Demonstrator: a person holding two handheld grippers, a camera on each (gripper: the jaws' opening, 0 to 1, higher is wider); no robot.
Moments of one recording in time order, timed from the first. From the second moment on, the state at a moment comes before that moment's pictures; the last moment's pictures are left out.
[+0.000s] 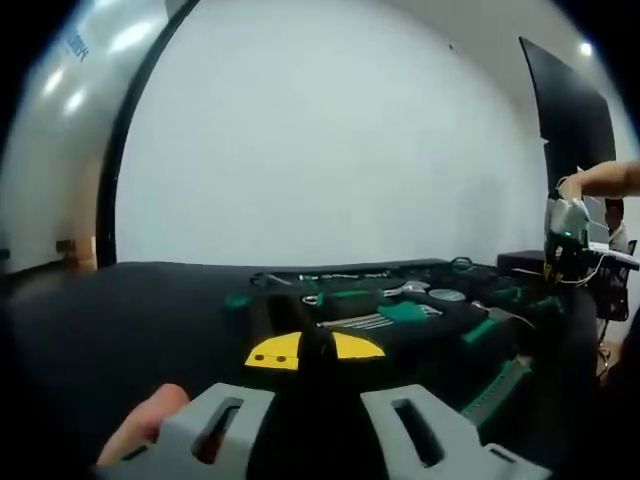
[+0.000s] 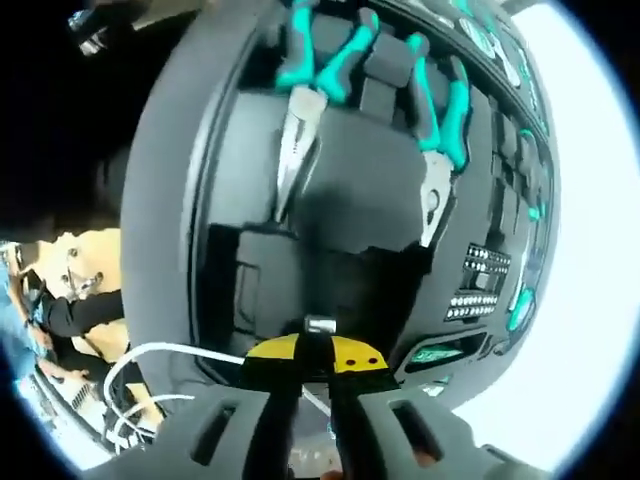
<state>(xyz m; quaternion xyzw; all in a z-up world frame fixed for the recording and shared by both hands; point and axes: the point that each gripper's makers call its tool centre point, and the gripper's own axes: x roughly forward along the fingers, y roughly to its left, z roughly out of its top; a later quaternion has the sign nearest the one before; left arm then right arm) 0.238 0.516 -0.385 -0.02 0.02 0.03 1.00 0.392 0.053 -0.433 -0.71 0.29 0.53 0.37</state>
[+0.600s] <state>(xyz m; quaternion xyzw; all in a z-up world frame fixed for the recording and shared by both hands) 0.238 0.515 -0.385 -0.02 0.02 0.02 1.00 0.372 0.088 -0.420 -0.57 0.33 0.52 0.55</state>
